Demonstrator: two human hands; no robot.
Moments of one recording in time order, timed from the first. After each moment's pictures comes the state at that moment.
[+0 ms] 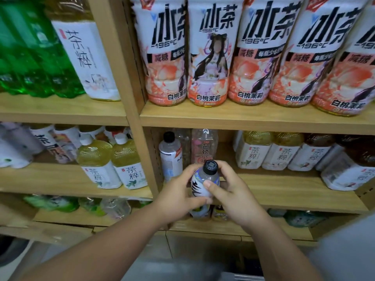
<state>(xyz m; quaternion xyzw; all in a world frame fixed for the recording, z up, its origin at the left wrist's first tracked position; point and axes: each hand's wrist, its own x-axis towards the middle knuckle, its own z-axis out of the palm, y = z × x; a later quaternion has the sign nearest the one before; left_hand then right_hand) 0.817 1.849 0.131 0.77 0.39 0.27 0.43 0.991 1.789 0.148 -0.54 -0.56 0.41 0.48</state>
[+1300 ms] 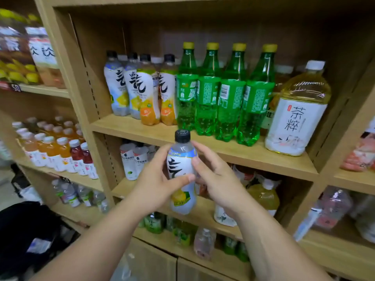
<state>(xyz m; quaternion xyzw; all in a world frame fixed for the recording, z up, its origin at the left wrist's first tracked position) 0.413 1.879 0.280 0.67 0.44 0.50 0.33 0.590 1.893 0.285 -0.37 -0.66 0.45 0.47</state>
